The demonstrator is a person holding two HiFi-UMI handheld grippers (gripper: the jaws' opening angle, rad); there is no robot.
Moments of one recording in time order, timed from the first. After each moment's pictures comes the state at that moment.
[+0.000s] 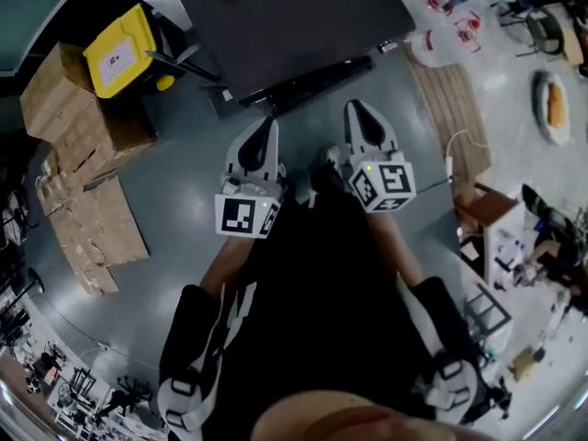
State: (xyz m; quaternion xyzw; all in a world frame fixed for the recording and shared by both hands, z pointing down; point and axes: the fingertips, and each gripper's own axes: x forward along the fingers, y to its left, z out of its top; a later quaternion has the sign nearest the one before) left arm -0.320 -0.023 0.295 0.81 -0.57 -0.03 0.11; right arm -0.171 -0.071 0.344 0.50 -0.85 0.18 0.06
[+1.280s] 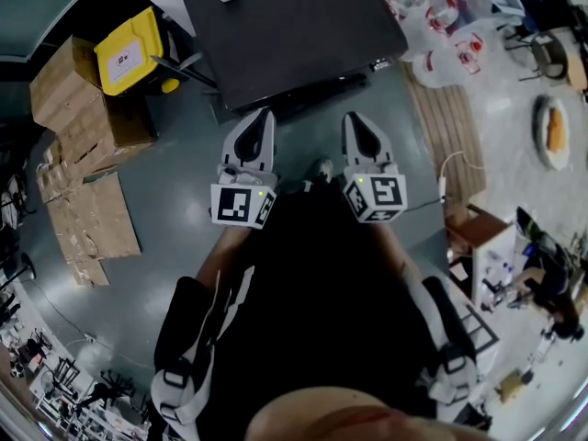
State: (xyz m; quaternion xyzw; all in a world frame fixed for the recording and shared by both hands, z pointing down) left arm -0.296 -0.057 0.267 0.80 -0.59 -0.02 0.08; right arm -0.143 -0.082 0.315 0.48 -0.86 0.15 0.07
